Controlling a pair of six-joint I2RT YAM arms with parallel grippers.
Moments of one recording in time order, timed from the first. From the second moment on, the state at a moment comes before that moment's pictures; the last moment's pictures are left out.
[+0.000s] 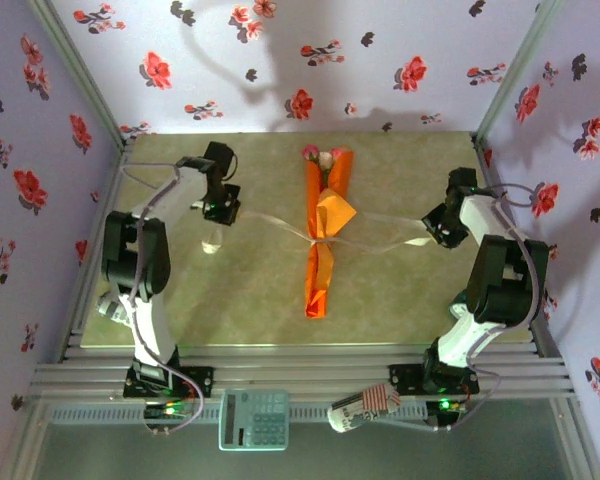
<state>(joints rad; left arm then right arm) -0.34 1.92 1.59 -0.94 0.10 -1.54 -0.13 1.69 1.16 -0.77 -0.07 0.81</state>
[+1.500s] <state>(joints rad) -0.68 1.66 1.45 -0.73 0.37 -1.72 -0.02 1.47 1.00 -0.85 -0.01 0.76</state>
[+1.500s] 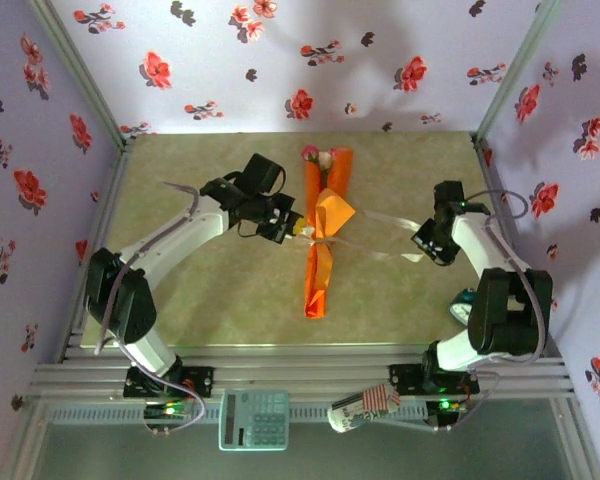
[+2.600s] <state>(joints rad) -0.68 1.64 1.33 -0.62 0.44 -1.65 0.28 1.19 1.05 -0.82 0.07 0.65</state>
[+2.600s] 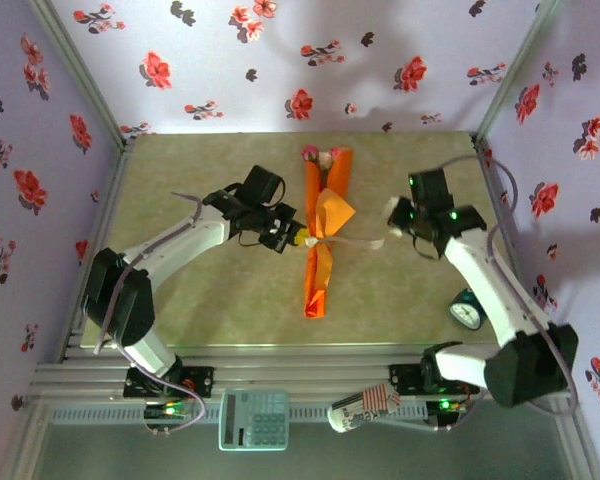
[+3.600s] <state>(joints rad) -0.67 1.67 1.36 -0.67 0.44 -1.61 0.03 1.76 1.06 -0.88 0.08 0.60</state>
